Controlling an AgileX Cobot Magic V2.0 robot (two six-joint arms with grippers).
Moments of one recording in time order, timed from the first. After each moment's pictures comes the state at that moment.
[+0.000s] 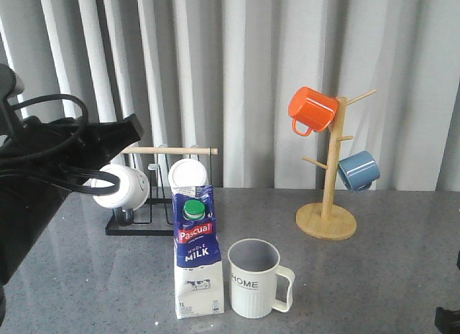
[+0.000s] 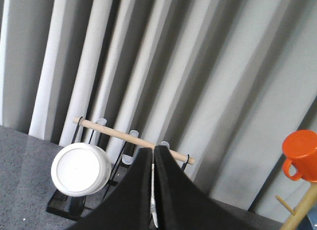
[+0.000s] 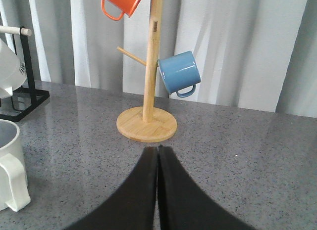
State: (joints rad) left arm -0.75 1.32 -1.20 -1.52 -0.81 1.12; right arm 0.02 0.92 -0.48 -0.19 -0.23 0.09
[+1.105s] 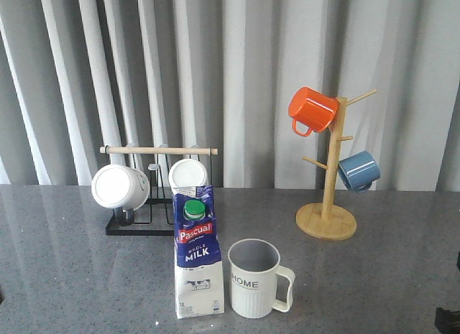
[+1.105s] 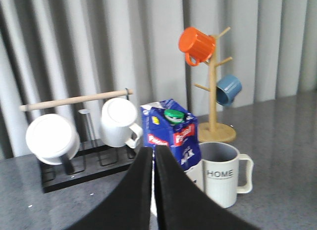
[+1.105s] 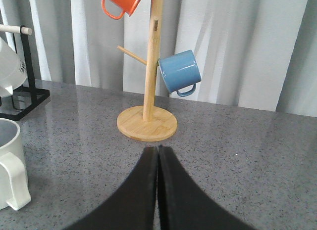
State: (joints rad) left arm -0.41 0.55 -0.37 -0.11 -0.18 0.11; right arm 0.02 0.92 -0.48 -0.19 -0.22 0.09
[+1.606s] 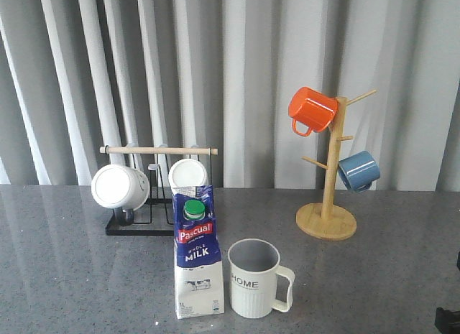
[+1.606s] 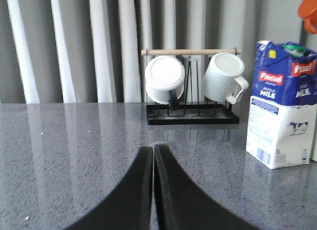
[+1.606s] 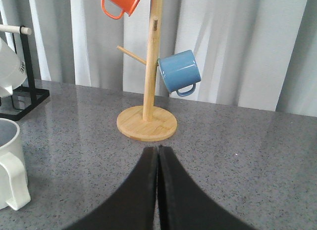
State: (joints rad) left arm -0.04 0.06 0.02 -0.06 -0.05 0.01; right arm 0.02 0.92 -0.48 -0.19 -0.22 0.09
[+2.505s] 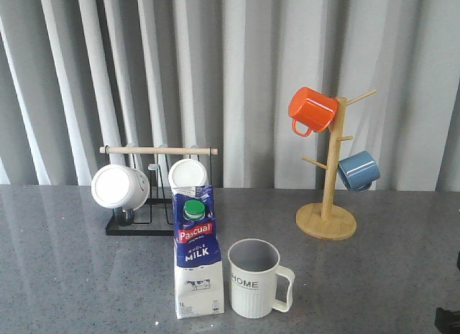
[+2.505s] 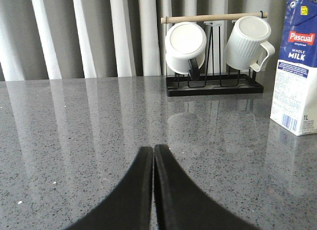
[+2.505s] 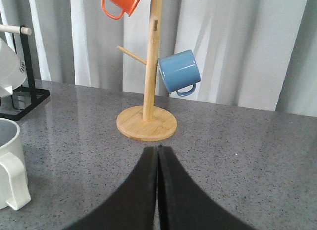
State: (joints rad) left arm 0.01 -0.01 0.02 0.02 0.08 -0.01; right arm 0.02 0.92 -0.48 -0.19 -0.22 0.09
